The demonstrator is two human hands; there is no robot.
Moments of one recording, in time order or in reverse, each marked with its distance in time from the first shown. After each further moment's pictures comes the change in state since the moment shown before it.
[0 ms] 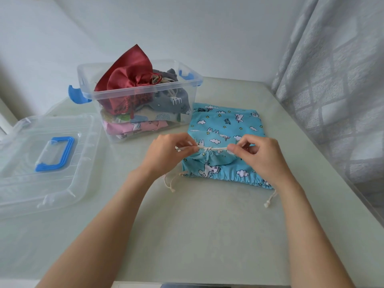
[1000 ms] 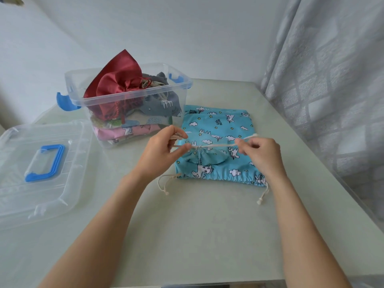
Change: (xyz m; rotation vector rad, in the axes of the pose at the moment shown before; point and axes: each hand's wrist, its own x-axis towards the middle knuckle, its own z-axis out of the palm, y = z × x) left_hand -0.001 0.008 -0.003 -0.176 0.072 0.095; right_hand 0.005 0.024 -0.005 -0.117 0.222 0.330
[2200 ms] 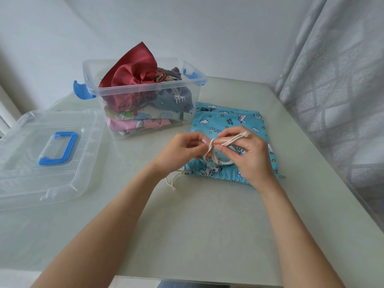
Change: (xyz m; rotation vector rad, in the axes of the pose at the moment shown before) left_hand -0.002 0.015 0.013 -0.444 -0.250 -0.176; right_hand -0.019 -0.033 0.027 0.247 -0.111 -0.689
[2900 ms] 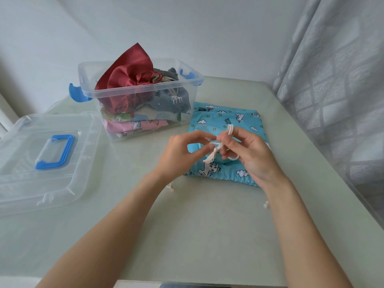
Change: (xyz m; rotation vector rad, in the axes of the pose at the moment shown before) left_hand 0.001 -0.006 0.008 0.333 0.216 0.201; right_hand 0.005 -0.010 -0.011 0.585 -0.158 0.513
